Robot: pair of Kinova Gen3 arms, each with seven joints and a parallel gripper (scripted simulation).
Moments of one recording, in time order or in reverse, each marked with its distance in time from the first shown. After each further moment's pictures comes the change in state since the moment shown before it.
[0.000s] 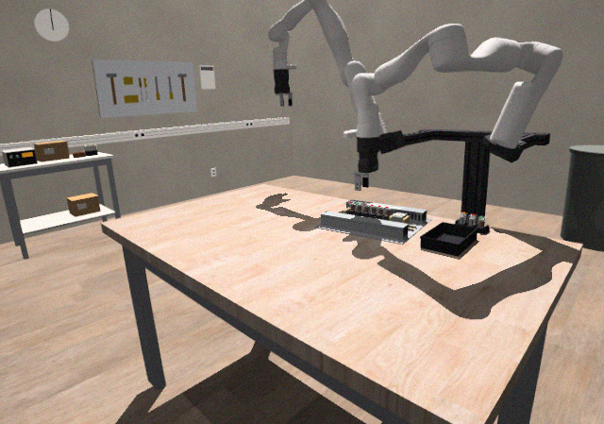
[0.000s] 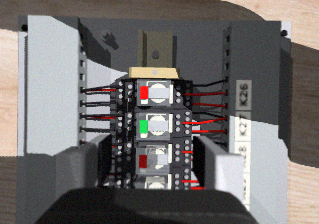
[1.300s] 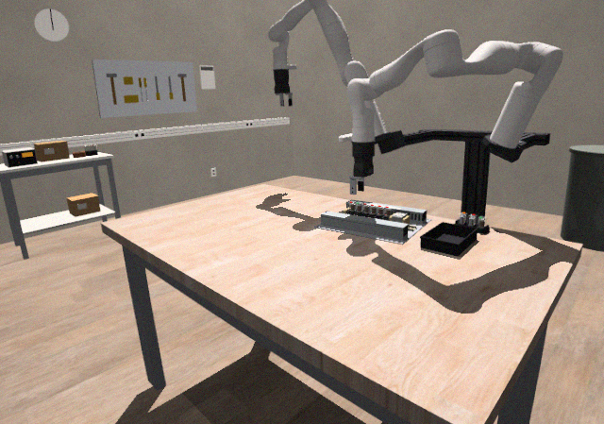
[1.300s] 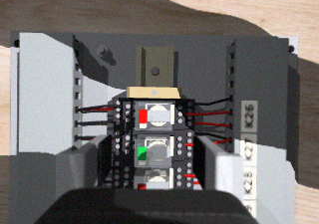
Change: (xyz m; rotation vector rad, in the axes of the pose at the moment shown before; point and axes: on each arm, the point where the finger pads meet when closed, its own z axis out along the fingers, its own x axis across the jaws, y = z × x) left arm 0.000 -0.018 0.016 0.000 0.001 0.000; right arm 0.000 0.000 0.000 0.000 0.000 0.000
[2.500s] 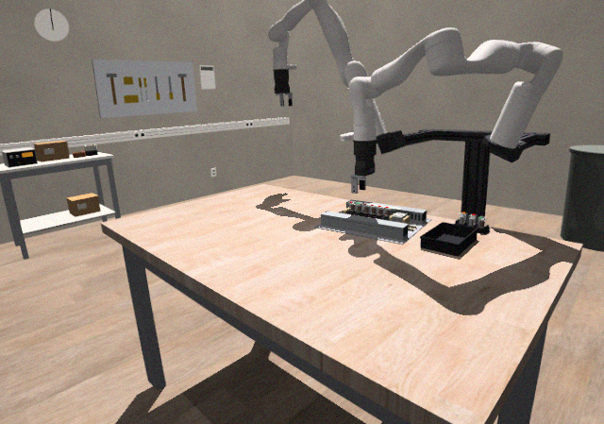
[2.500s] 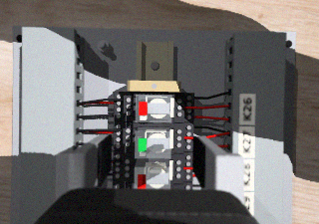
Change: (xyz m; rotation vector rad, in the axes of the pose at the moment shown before) left arm 0.000 0.006 -0.005 0.000 0.000 0.000; right arm 0.000 0.000 0.000 0.000 0.000 0.000
